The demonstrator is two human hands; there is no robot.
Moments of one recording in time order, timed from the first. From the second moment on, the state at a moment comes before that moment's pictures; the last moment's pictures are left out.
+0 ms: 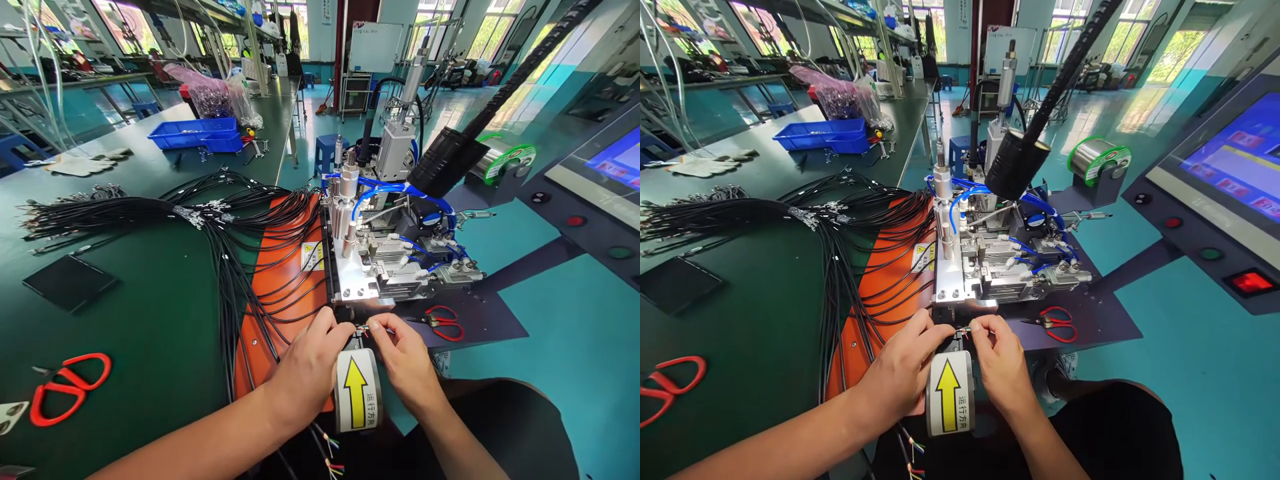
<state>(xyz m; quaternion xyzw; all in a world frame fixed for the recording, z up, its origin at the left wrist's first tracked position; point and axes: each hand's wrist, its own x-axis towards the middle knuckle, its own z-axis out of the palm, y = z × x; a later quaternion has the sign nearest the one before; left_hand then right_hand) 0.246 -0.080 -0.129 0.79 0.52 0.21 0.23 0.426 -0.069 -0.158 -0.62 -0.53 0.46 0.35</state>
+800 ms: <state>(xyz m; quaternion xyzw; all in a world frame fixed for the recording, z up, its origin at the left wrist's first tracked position) 0.245 -0.080 -0.132 0.79 0.52 0.23 0.23 0.428 -0.074 -0.157 -0.58 -0.64 0.37 0.35</state>
